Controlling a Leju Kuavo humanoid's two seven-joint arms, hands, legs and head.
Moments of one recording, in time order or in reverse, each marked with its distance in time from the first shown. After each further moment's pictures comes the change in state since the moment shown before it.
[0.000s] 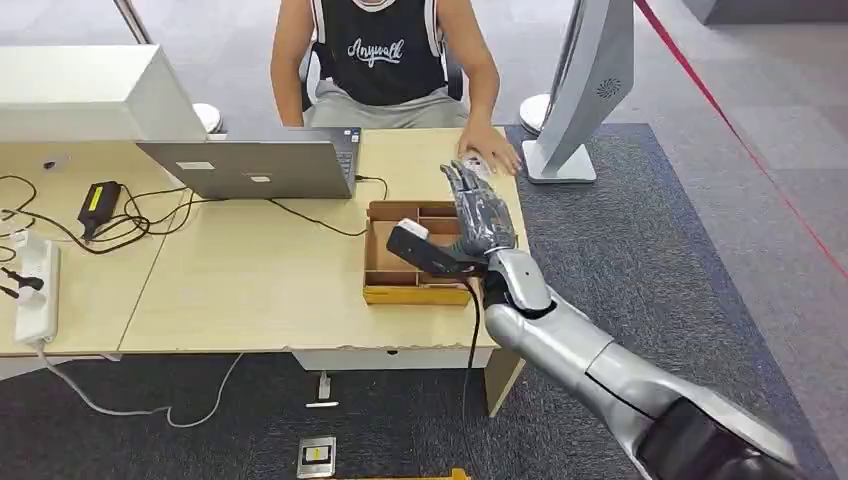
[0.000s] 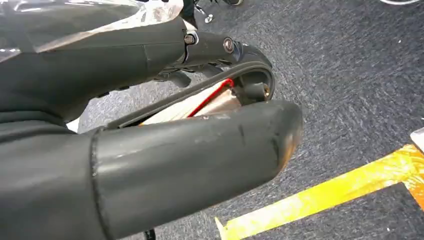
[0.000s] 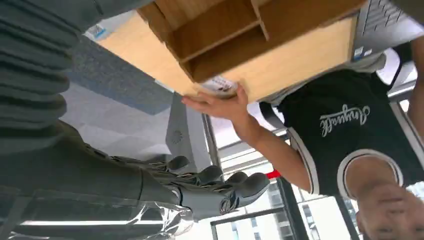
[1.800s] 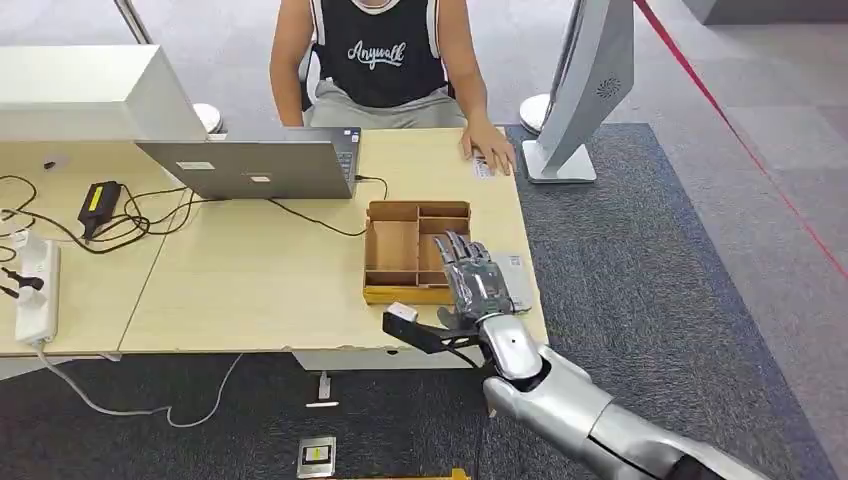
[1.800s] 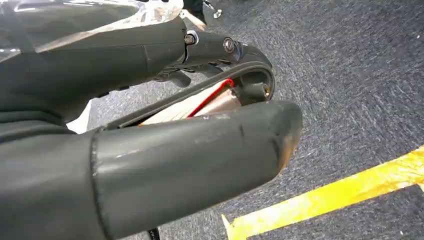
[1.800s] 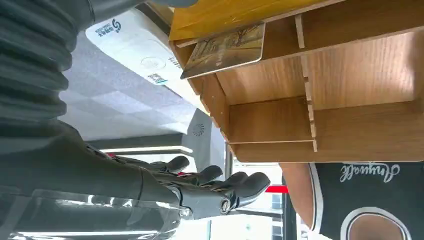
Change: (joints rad) left arm 0.001 0.005 -0.002 -0.005 0.016 0.003 0.028; right arm 0.185 -0.022 0.015 -0.073 0.329 0.097 0.158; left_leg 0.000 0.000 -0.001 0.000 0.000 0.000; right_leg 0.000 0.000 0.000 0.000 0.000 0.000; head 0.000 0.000
